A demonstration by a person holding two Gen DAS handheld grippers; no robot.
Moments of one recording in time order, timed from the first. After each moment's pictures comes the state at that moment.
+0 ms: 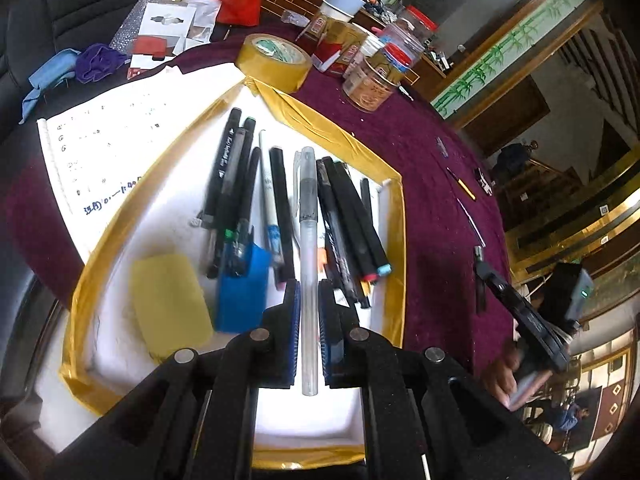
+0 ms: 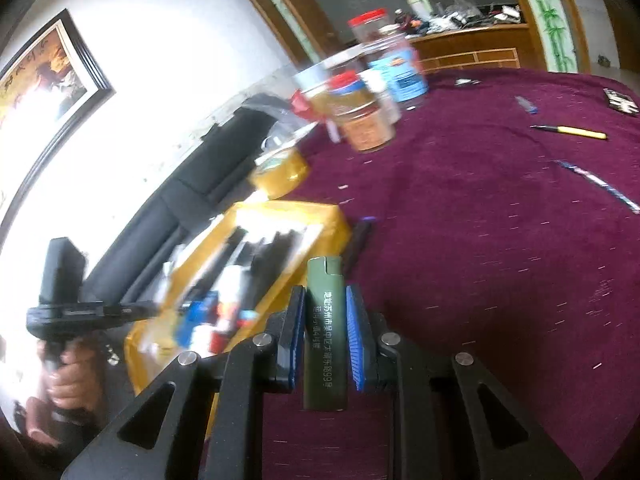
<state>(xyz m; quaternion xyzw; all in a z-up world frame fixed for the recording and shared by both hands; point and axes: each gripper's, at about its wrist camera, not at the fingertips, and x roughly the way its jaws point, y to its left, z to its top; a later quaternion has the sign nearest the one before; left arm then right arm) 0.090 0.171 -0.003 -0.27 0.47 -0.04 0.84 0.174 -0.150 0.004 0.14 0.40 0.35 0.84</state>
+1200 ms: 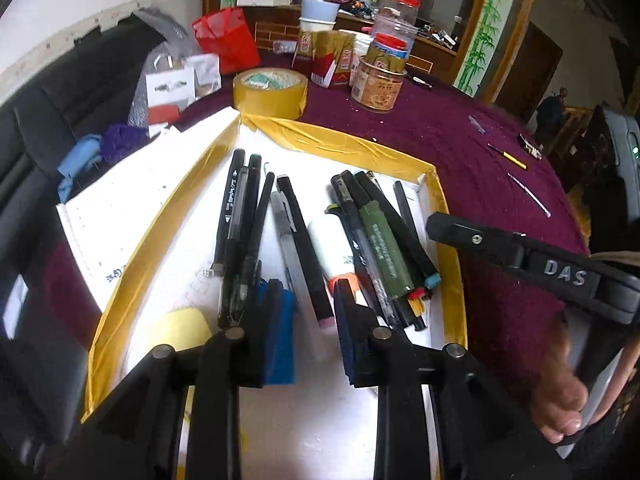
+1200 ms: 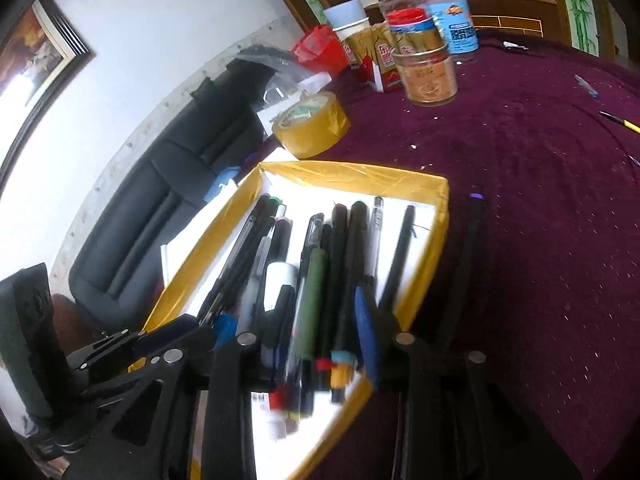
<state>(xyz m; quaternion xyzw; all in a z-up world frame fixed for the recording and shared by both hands) 0.095 0.129 -0.005 -0.09 0.45 0.04 0.89 0.194 -0.036 -0.006 0.10 0.47 0.33 0.81</state>
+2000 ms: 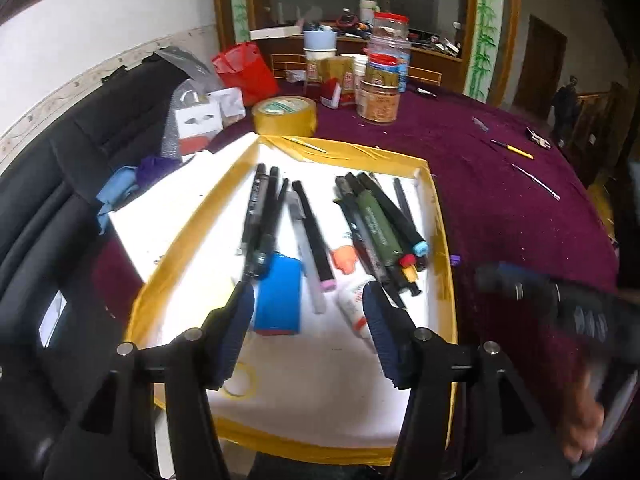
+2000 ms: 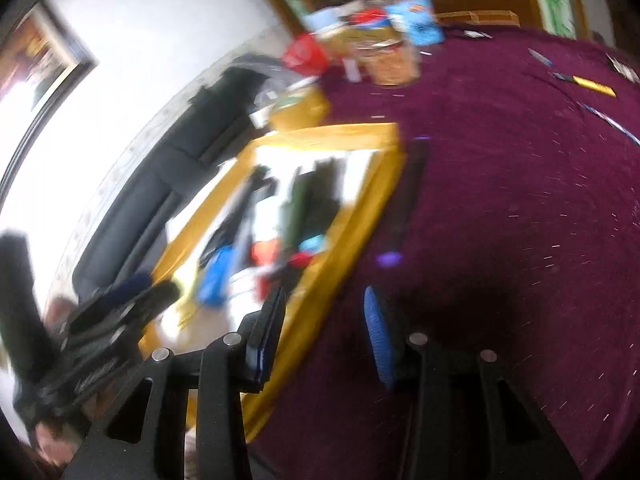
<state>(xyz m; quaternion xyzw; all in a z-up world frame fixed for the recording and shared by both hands) 0.047 0.100 0.012 -0.04 0.40 0.09 0.91 0.120 -0.074 -0.007 0.10 0.46 0.33 0.82</state>
